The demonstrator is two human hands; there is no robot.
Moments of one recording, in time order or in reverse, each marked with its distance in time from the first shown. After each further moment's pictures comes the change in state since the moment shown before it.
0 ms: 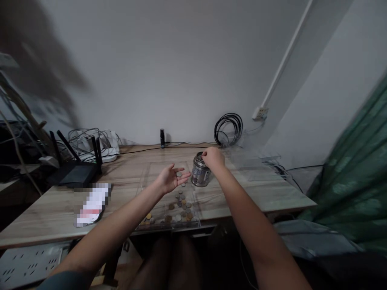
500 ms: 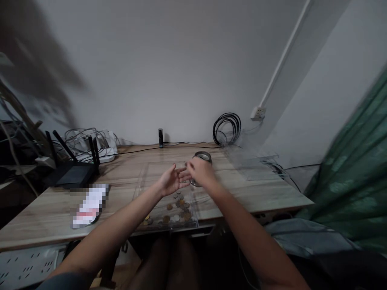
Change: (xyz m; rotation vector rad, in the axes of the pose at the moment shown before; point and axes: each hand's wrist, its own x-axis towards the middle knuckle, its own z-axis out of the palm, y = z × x) left_hand 0.012 -0.014 -0.012 0.669 -0.130 0.233; right_hand -0.061 -0.030 -0.001 -0.025 0.044 -0.374
